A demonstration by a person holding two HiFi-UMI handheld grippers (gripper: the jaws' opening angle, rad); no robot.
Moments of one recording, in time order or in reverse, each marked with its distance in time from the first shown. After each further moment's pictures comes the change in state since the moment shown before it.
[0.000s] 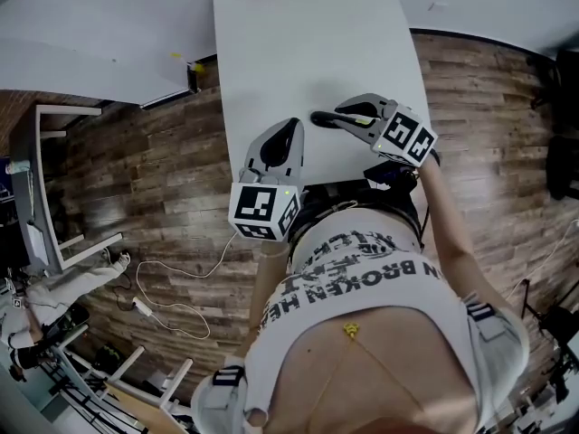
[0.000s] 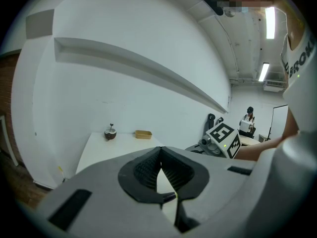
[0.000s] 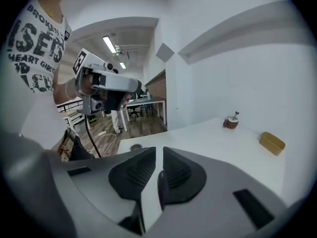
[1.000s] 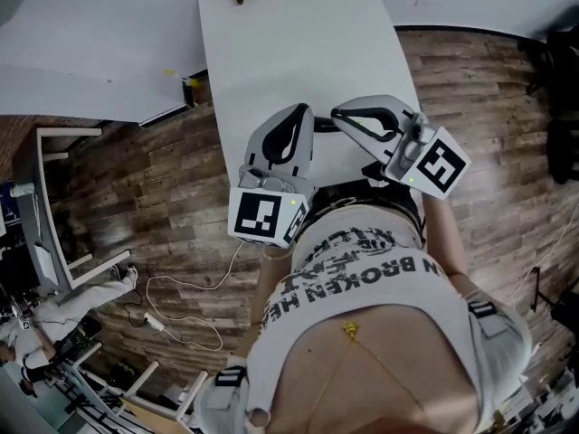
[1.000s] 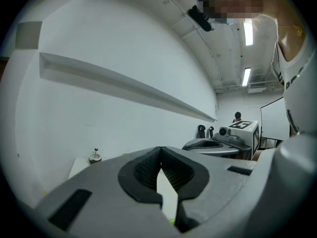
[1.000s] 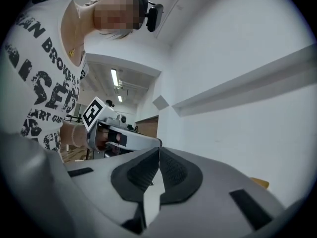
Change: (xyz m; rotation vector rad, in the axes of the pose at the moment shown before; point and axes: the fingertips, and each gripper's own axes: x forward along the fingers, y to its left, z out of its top) left arm 0.006 -0.039 0.073 0.108 -0.191 -0.115; right arm -0.098 0.027 0.140 -0.050 -0.533 -0.175
